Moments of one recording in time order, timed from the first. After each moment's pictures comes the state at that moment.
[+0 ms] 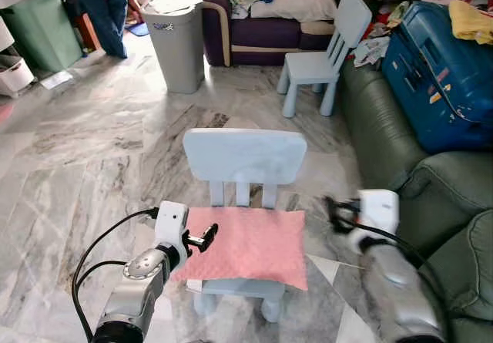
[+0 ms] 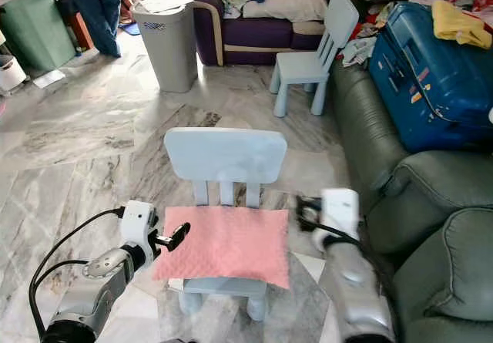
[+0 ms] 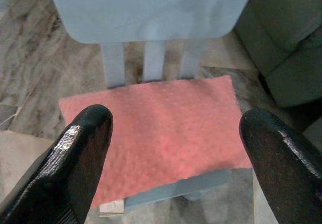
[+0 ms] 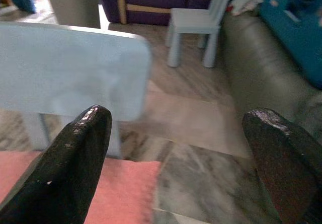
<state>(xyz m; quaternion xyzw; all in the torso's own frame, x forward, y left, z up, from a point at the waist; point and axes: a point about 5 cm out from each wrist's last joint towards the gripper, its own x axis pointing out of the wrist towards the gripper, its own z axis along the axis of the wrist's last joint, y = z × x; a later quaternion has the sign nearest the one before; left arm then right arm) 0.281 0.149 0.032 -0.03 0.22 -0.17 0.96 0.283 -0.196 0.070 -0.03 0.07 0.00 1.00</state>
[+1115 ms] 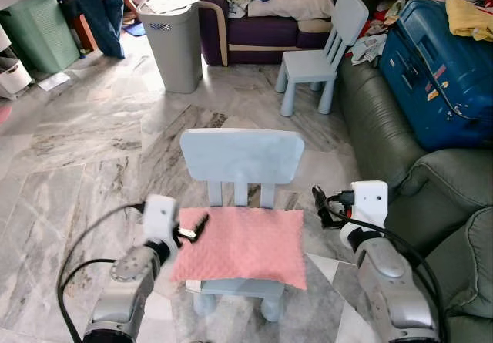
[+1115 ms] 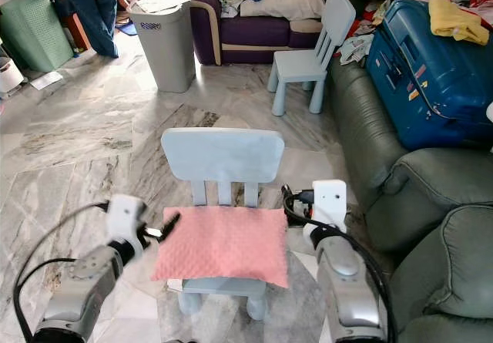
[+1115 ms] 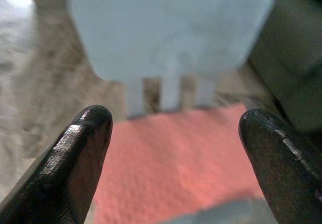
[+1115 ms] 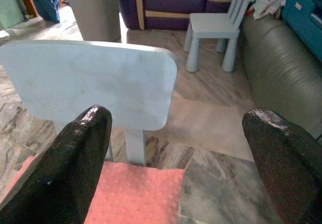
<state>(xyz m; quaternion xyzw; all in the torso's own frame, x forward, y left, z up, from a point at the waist) 0.281 0.166 0.056 -0.02 0.15 -0.13 0.98 0.284 -0.166 0.090 -0.01 0.06 0.03 1.00</state>
